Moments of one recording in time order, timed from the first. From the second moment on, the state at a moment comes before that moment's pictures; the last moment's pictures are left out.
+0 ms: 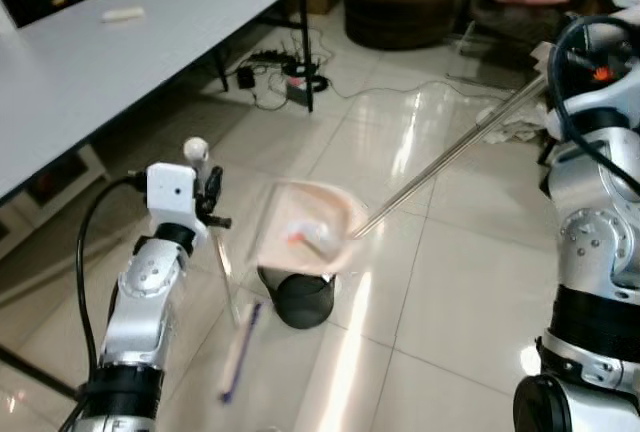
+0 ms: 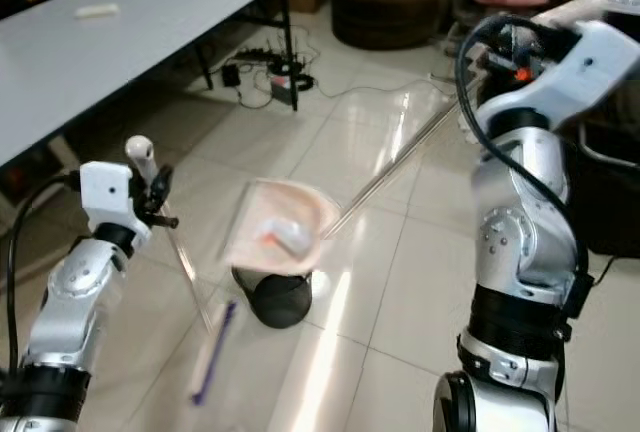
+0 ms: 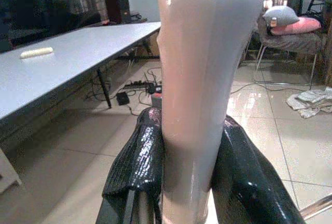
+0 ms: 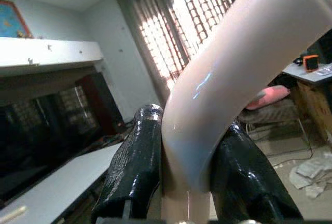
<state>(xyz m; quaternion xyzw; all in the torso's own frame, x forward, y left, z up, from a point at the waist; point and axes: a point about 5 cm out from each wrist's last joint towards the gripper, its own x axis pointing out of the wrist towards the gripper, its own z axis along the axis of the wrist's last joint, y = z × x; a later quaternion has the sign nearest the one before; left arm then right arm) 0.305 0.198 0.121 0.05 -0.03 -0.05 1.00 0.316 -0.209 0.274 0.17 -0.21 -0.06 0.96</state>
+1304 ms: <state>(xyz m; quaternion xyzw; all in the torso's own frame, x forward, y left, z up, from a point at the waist) 0.297 0.215 0.102 0.09 0.02 -0.03 0.99 0.313 -0.219 0.268 0.14 -0.20 -0.09 0.97</state>
